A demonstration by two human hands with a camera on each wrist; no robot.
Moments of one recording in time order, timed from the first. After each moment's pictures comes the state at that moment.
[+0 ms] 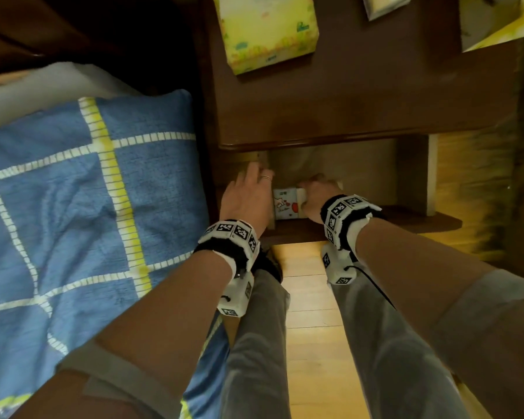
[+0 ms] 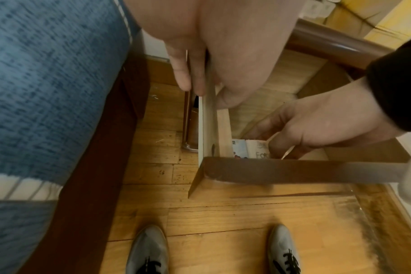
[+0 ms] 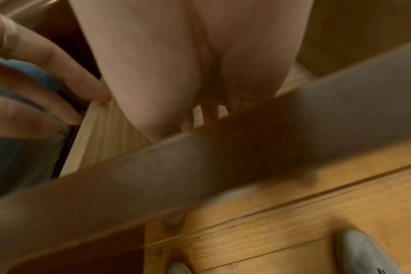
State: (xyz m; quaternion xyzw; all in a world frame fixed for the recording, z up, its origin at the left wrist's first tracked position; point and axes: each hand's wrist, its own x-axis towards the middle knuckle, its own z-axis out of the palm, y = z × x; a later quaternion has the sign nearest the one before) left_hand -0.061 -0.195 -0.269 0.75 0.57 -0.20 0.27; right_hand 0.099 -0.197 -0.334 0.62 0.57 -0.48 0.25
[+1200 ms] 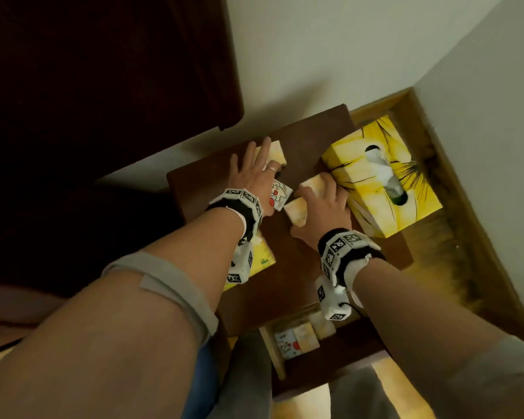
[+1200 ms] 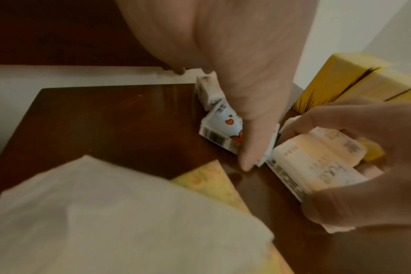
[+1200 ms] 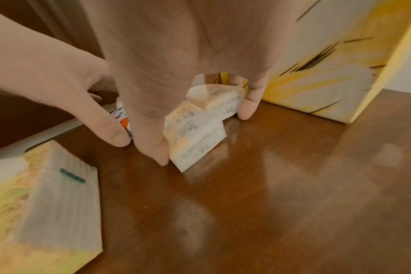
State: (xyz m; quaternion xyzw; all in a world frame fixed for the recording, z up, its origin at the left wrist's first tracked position) left_hand 0.071 0.165 -0.185 0.87 0.39 -0.24 0.16; right_hand 0.187 0.043 -0.198 0.83 0.48 -0.28 0.07
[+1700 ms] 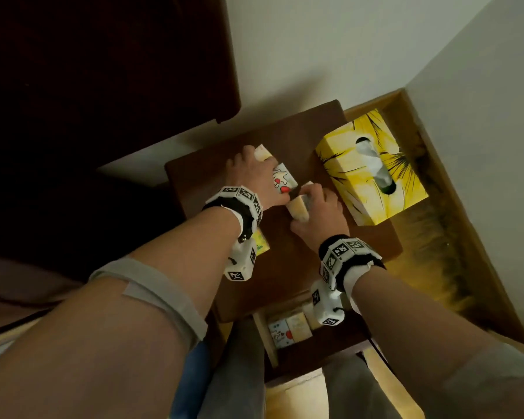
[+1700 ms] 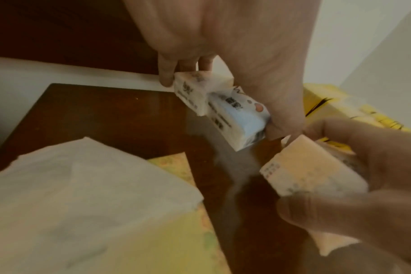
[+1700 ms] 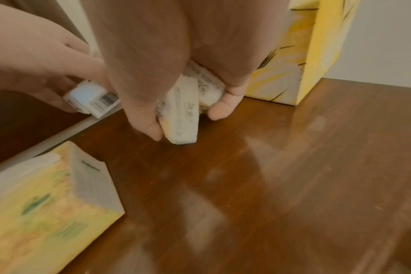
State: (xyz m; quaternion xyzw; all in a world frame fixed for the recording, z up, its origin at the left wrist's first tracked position) left_hand 0.074 0.139 -0.159 0.83 0.49 -0.19 0.19; right_hand 0.180 0.008 -0.184 0.85 0.40 -0.34 -0.07
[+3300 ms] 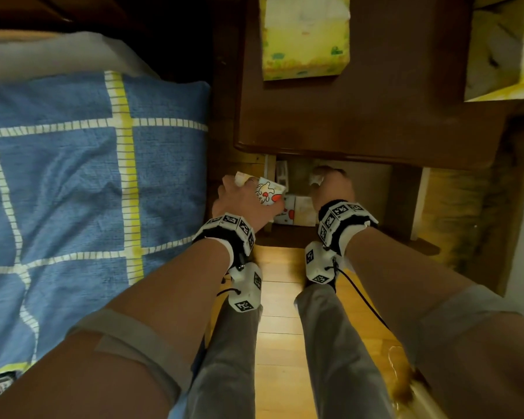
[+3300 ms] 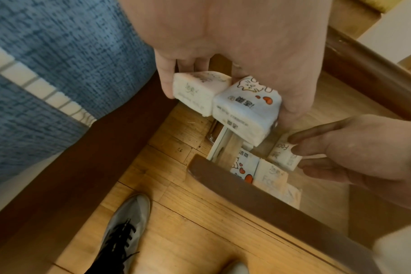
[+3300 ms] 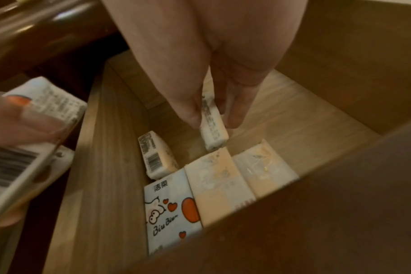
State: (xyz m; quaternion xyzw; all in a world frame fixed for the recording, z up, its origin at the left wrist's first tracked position) left_hand -0.079 -0.201 -0.273 0.53 0.73 -0.17 0.41; right_hand 0.100 -0.176 -0.320 0.78 0.49 -0.39 0.09
